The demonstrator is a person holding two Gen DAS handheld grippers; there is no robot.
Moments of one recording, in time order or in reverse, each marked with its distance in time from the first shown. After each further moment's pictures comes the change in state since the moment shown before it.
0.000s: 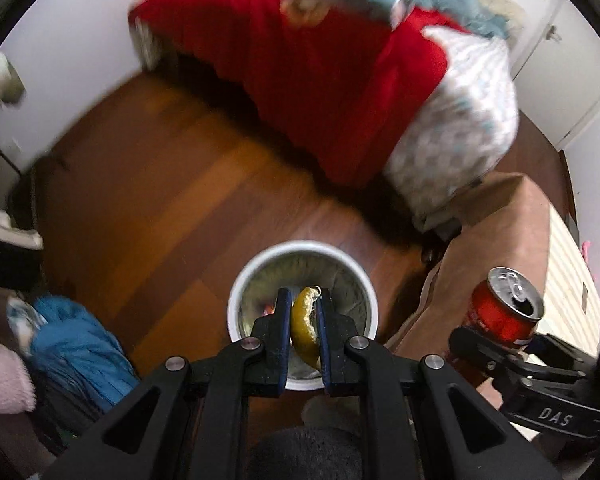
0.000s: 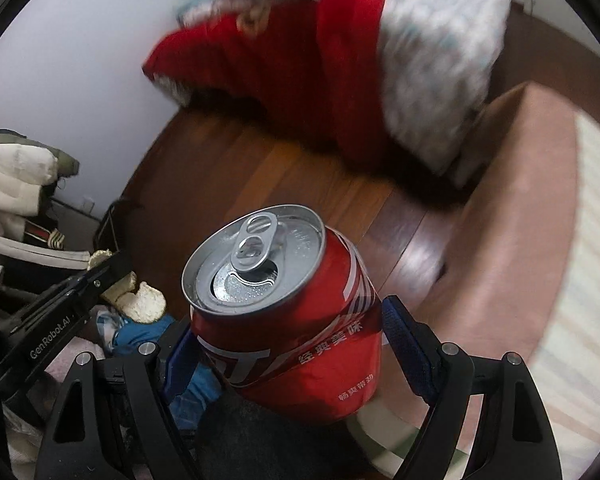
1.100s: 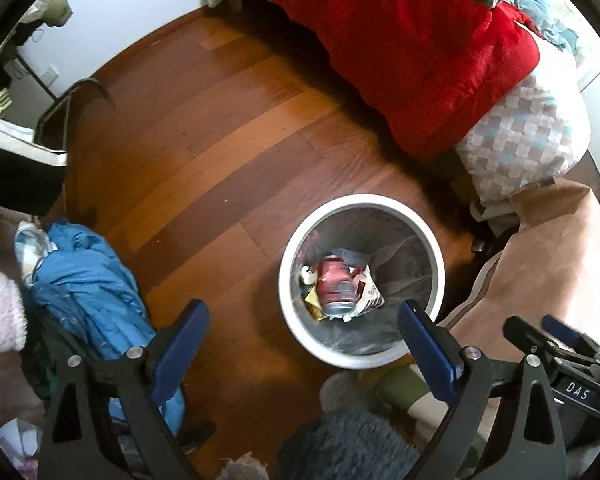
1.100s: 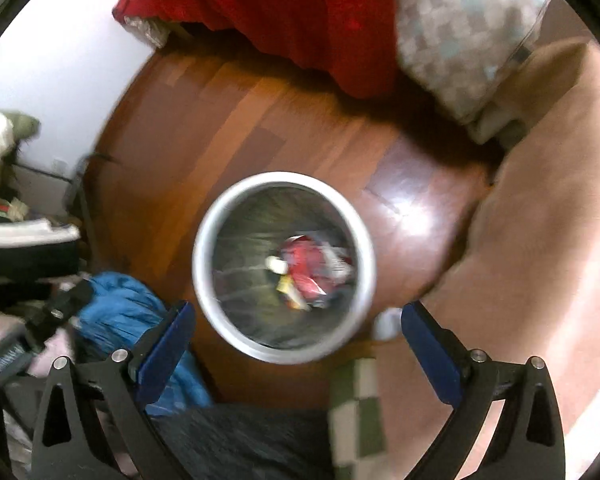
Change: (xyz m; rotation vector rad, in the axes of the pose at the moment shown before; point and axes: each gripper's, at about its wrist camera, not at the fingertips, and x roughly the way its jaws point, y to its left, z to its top) left arm 0.025 0.065 -0.043 -0.172 0.083 0.132; right arm 0.092 -0.017 0.003 -0.077 0.140 -0.122
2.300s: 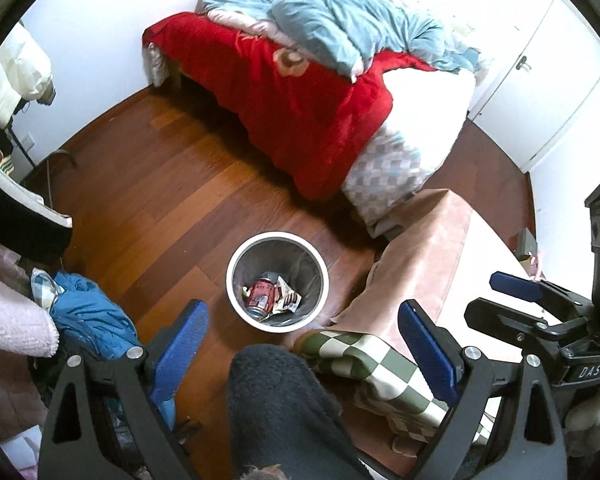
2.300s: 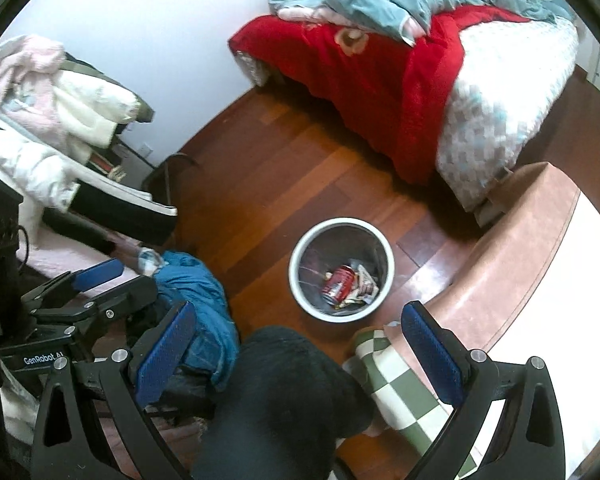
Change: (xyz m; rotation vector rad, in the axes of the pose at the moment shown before) left arm -0.245 -0.034 -0.063 0.149 -0.206 -0.232; right arm -0.288 0.057 -0.086 -0.211 -0.195 0.206
